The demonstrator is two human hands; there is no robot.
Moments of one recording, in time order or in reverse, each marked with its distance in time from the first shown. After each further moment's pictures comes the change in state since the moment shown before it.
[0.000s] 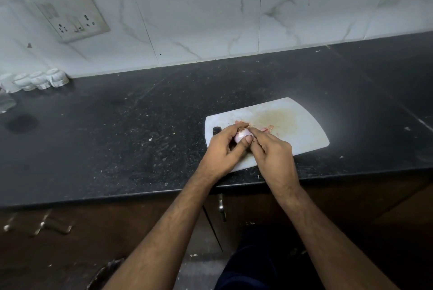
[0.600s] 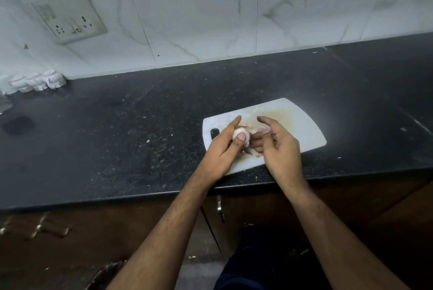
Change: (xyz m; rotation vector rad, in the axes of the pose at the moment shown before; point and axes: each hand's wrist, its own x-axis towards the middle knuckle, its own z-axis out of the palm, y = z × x) left_hand -0.002 0.002 0.000 -0.076 -0.077 -0.093; right_hand 0.012 0.005 -0.012 0.290 0.031 0.284
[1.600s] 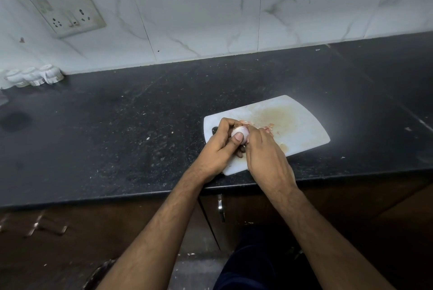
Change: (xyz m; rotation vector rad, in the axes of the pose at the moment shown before) left_hand 0.003 -0.008 -0.010 -0.235 -0.059 0.011; right_hand -0.011 -0.004 0.025 -0.740 -0.250 -0.207
